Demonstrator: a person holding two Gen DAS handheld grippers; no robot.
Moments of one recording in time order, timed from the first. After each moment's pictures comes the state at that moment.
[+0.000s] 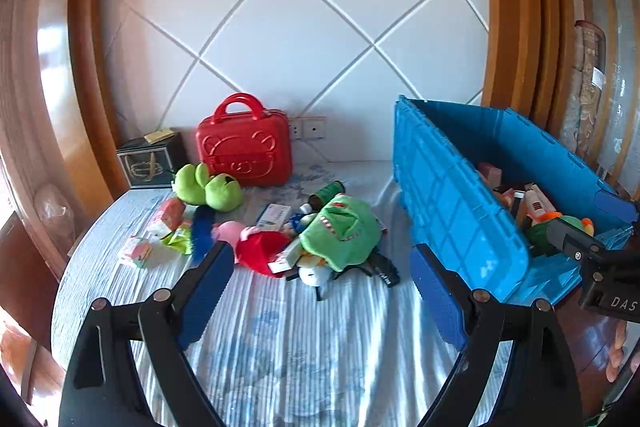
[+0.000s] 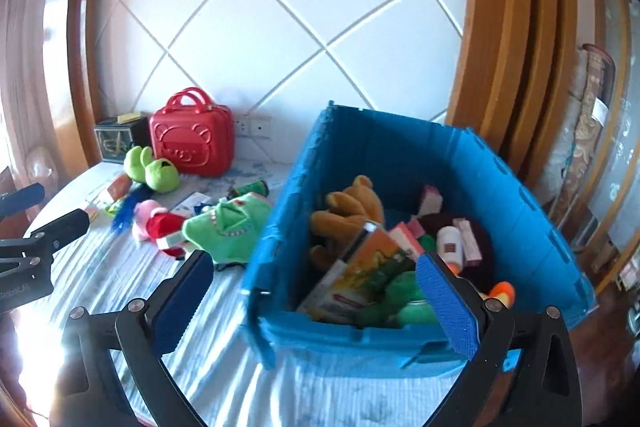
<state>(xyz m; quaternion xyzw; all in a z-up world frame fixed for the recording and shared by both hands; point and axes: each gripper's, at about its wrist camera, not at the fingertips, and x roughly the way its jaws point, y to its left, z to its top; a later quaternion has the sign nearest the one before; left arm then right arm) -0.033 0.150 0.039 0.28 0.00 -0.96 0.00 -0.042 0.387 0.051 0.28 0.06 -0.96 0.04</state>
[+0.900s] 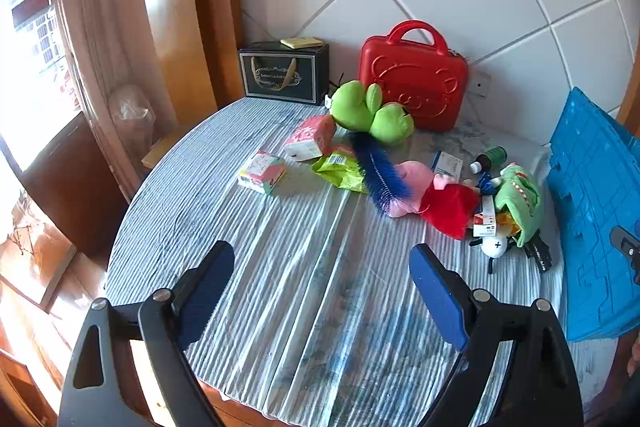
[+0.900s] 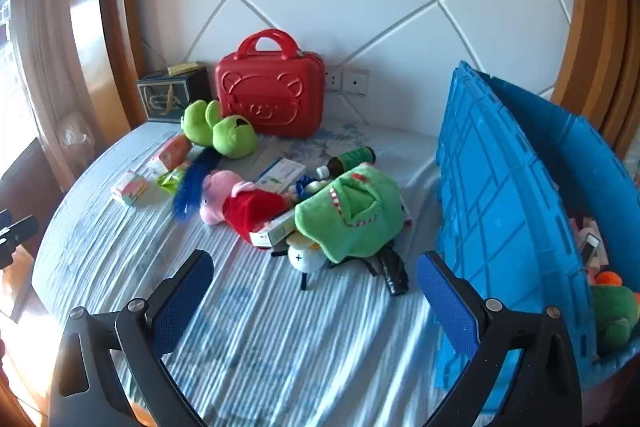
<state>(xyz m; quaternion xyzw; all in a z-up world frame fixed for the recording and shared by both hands) -0.059 -0.095 -0.046 0.39 0.08 -0.90 0.18 -0.143 0.216 -0.022 0.38 0.06 -0.92 0.12</state>
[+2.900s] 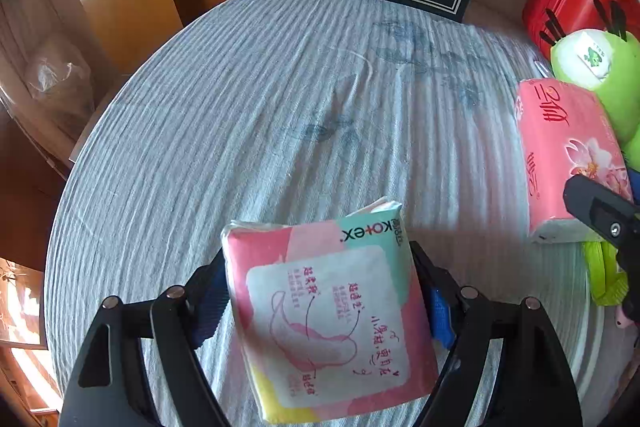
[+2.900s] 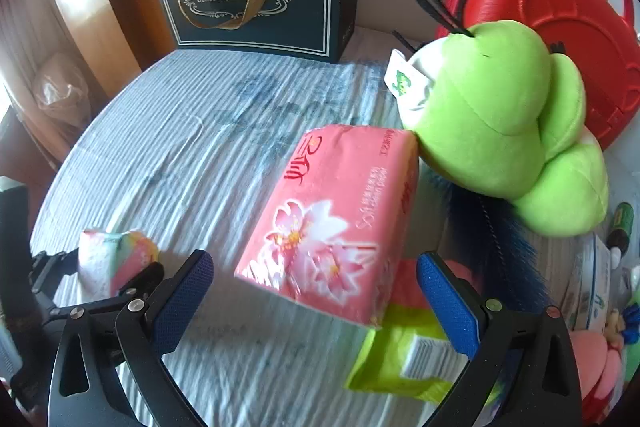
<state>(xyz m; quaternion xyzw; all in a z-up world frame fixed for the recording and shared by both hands) -0.383 -0.441 -0.305 0.54 0.09 -0.83 0.11 -0.439 -0.279 -0.233 0.51 0.10 -0.84 0.15</state>
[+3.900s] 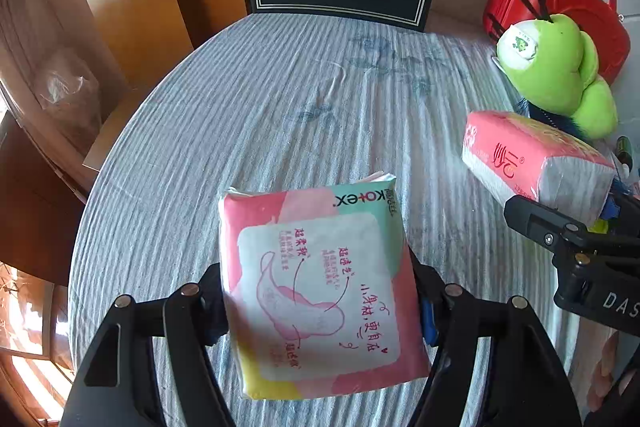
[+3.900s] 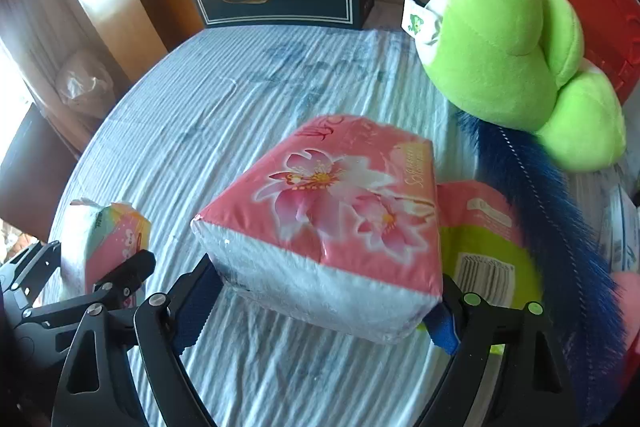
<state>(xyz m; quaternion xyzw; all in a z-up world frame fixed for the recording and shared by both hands) -0.323 -0.409 -0.255 0.50 0.07 -0.86 0.10 -0.383 -0.258 -0.228 0.51 0.06 -0.83 0.19</state>
